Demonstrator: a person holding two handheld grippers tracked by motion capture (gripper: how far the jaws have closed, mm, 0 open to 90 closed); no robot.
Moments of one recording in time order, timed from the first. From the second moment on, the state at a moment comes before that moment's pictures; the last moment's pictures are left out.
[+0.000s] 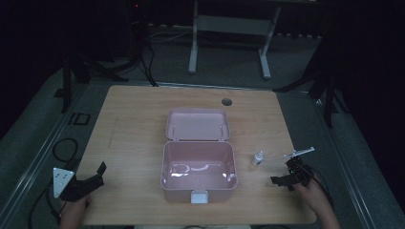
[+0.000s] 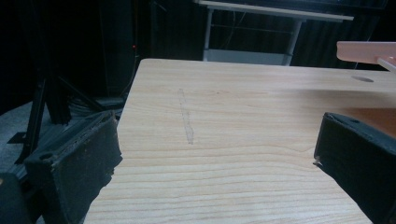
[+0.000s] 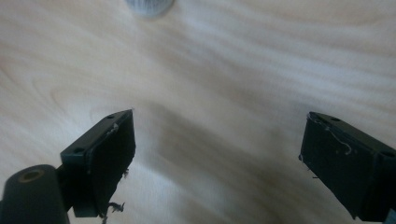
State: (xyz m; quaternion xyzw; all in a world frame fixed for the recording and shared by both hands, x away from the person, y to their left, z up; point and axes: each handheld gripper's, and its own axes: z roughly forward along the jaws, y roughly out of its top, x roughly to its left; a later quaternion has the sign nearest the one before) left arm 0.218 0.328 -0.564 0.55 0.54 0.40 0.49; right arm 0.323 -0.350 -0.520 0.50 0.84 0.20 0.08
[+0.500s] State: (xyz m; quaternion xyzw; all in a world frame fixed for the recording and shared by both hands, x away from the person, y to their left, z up) left arm 0.218 0.328 -0.563 0.55 0.54 0.40 0.49; right arm 0.325 -0.341 -0.515 0.46 0.88 0.08 0.01
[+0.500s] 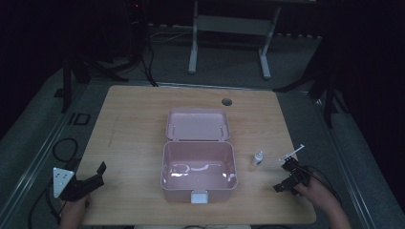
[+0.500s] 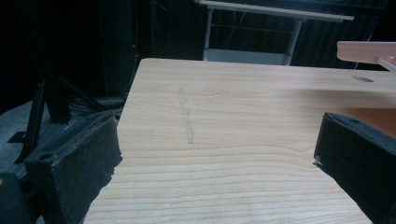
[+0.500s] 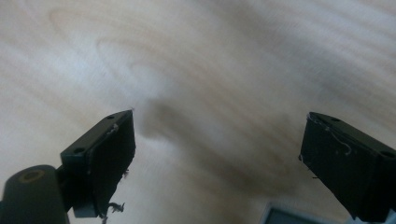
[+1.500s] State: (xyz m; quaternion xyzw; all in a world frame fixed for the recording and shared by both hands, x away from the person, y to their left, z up) left arm 0.218 0.328 -0.563 0.55 0.54 0.40 0.50; right arm 0.365 -0.308 -0.497 0.41 0.91 0.02 -0.05
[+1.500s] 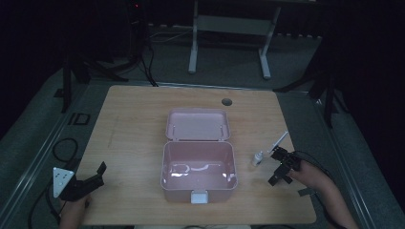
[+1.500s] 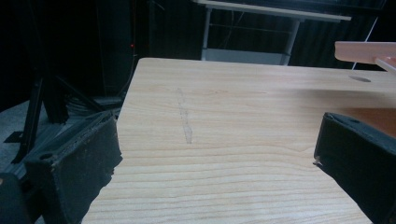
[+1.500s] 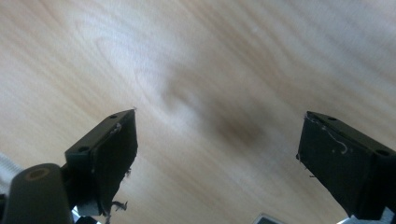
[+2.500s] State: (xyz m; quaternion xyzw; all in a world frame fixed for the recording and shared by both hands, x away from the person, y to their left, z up) left arm 0.218 0.328 -0.564 0.56 0.53 0.40 0.50; right arm 0.427 -0.255 -0.489 0.42 0.91 0.00 -0.05
